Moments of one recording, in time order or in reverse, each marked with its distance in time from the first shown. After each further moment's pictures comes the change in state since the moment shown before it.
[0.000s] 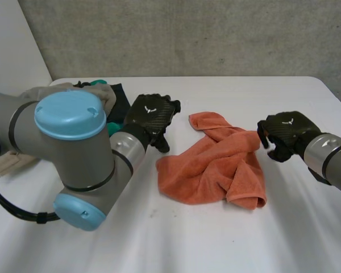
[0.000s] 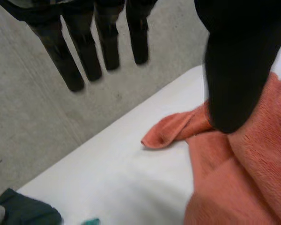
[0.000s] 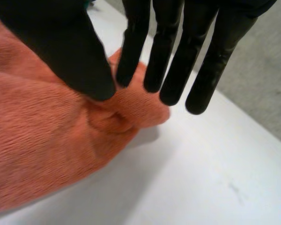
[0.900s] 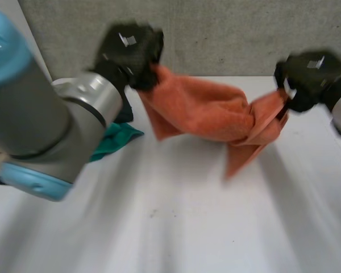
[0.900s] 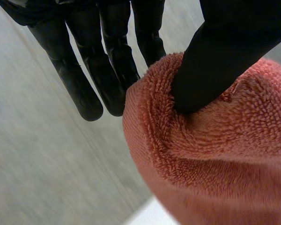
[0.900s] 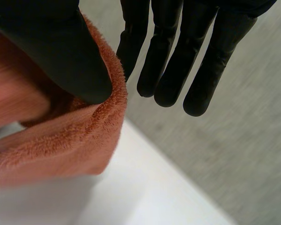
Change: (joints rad) left arm 0.044 0.240 0.095 -0.014 0.021 0.036; right arm -0.009 -0.209 -0.139 -0.010 -0.017 0.070; left_hand 0.781 0.810 0.793 0.817 0.752; right_hand 0.251 0.291 0.300 0.287 0.239
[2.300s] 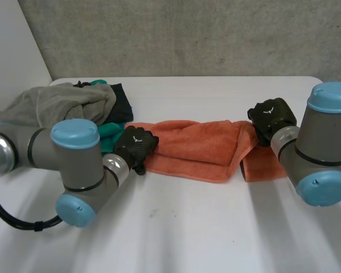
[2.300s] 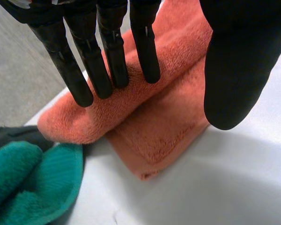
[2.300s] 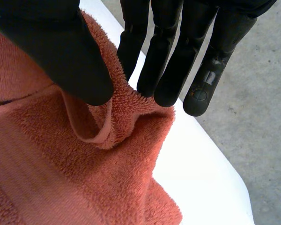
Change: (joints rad) left arm 0.115 -0.454 -0.125 0.084 0.110 0.204; right arm 0.175 0.462 -0.060 -0.231 0.328 -0.189; left_hand -0.524 -0.588 -0.573 -0.591 -0.532; right_hand 0.014 0.000 0.000 0.000 0.000
